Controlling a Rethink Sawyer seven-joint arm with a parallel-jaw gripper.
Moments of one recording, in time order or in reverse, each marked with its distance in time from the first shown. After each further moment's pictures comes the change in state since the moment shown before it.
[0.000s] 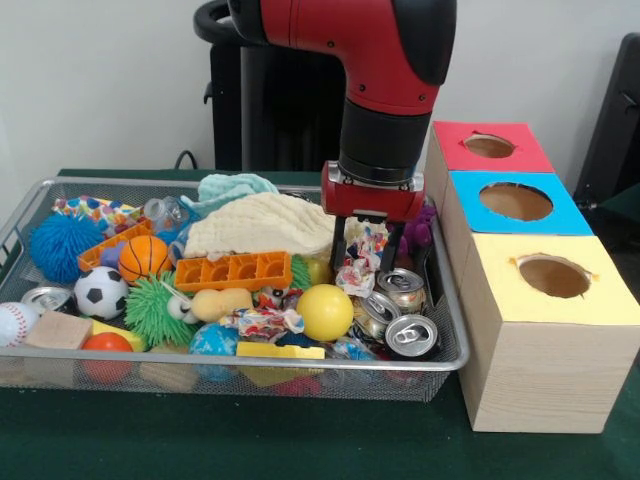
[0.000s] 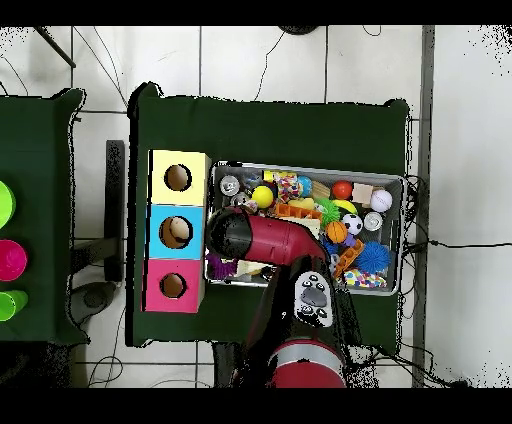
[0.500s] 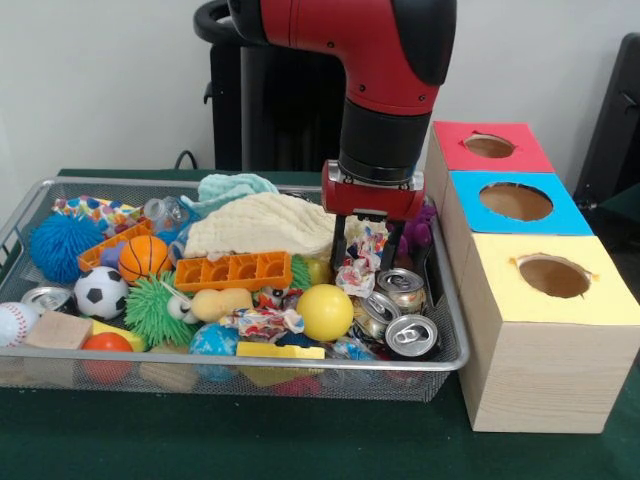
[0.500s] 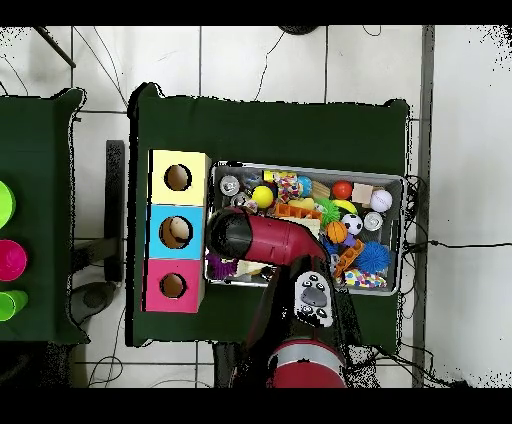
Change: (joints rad) arm 0.000 0.000 0.000 0.000 0.000 0.012 0.000
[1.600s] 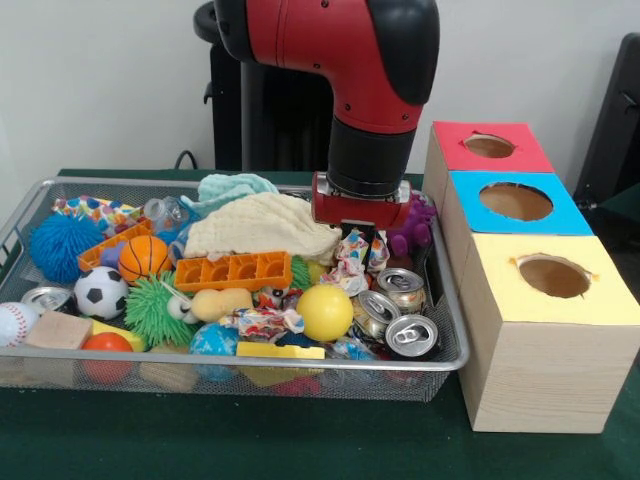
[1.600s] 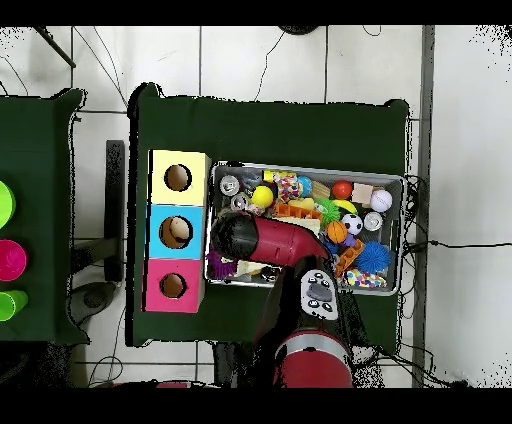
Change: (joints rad) arm -0.024 0.038 0.007 0.003 0.000 -0.004 0.000
